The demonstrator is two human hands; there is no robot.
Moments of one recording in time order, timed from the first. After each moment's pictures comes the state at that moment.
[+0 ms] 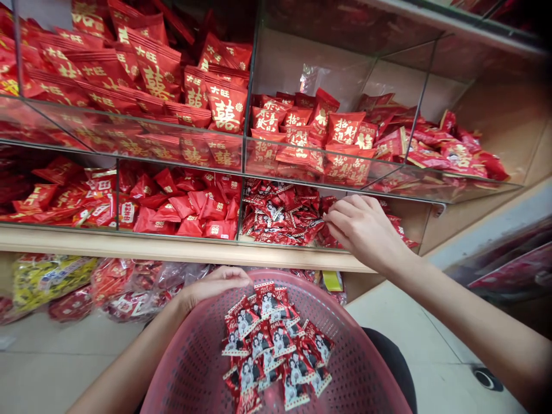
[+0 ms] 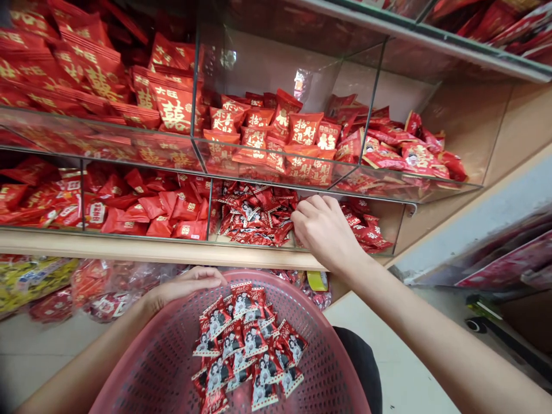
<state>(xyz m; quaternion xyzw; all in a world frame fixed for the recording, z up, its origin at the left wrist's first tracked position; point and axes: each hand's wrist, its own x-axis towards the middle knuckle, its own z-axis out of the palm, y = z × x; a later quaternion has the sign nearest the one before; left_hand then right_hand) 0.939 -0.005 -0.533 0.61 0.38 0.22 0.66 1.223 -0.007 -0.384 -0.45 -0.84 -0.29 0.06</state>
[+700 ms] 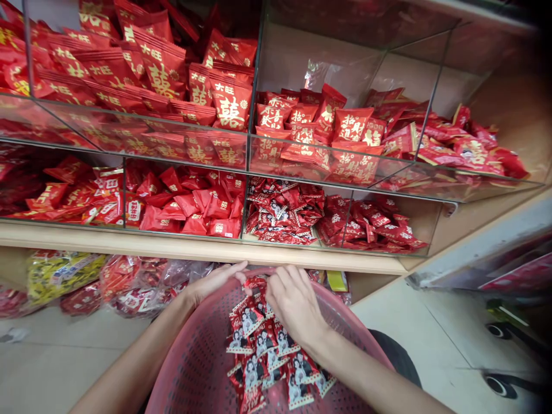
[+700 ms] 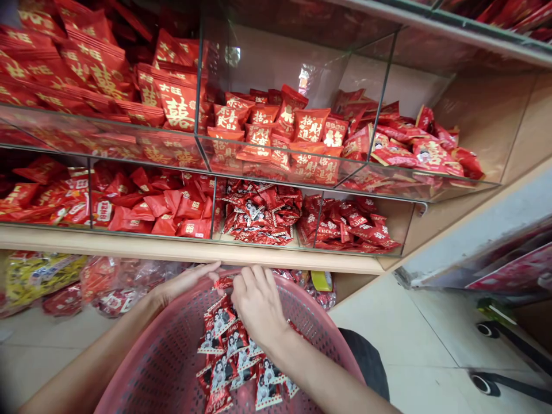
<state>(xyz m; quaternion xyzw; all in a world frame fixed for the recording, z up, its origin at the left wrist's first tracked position) 0.930 0.001 -0.555 0.51 0.45 0.20 0.71 1.128 -0.063 -0.501 -0.48 -0.85 -0.12 0.19</state>
